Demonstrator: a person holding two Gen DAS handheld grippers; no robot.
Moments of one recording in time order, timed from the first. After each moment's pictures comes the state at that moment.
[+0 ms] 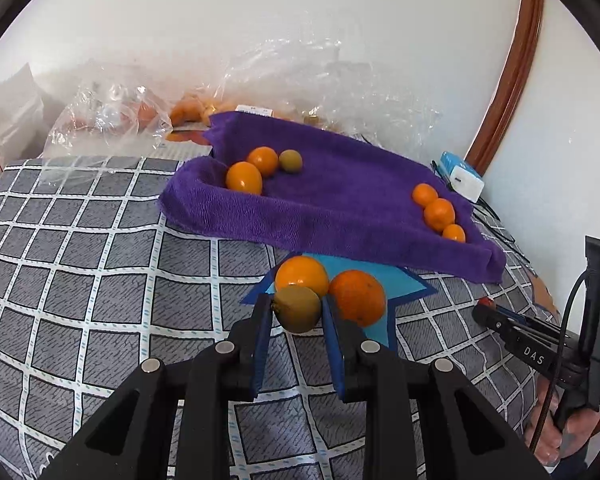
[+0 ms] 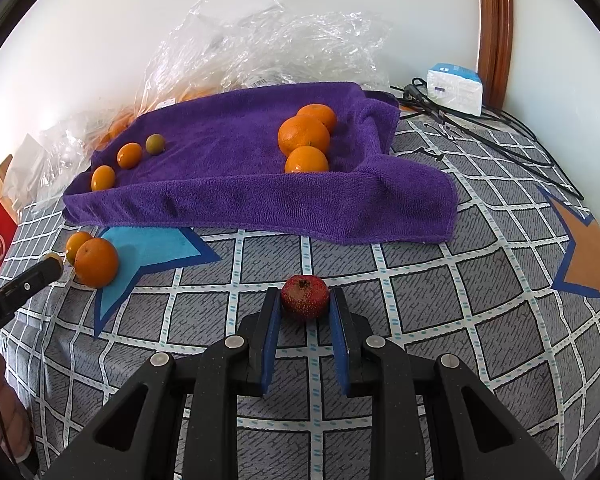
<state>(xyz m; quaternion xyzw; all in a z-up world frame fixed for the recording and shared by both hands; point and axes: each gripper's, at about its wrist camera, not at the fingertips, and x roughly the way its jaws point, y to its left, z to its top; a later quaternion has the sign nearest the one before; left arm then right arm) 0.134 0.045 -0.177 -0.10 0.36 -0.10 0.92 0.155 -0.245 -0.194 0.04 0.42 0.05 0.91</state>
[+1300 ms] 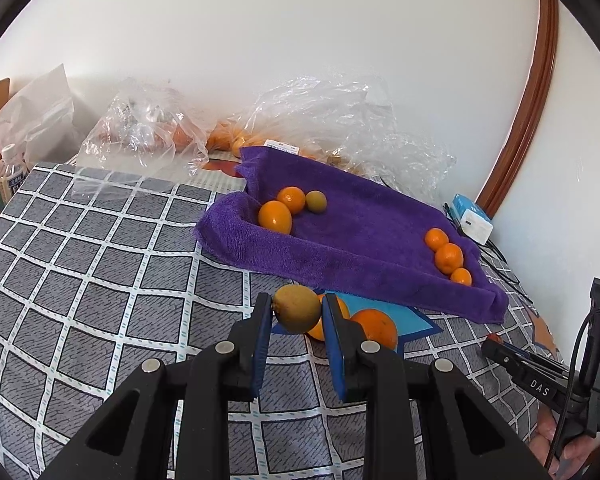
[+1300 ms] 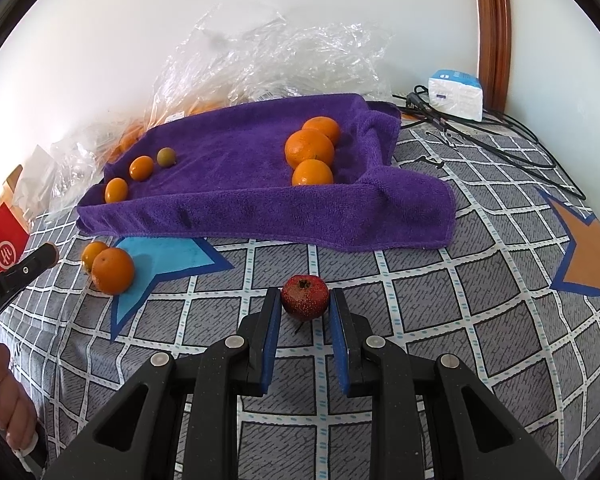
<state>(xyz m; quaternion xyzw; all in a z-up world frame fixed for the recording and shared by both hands) 0.126 0.060 -0.167 -0.14 0.31 -0.06 0.94 0.147 -0.248 -0.187 0.06 0.40 0.07 0.91</state>
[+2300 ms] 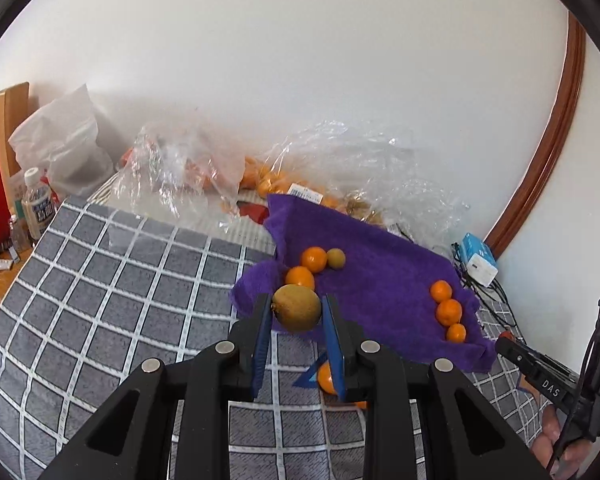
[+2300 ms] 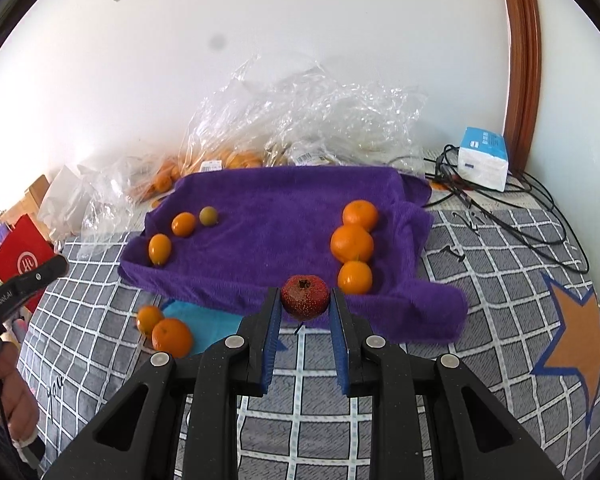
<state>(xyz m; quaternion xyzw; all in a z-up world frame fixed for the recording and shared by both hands) 0.142 0.093 -0.103 -0.17 0.31 -0.03 0.94 0.170 -0.232 -0.113 0.04 0.36 0.10 0.92</state>
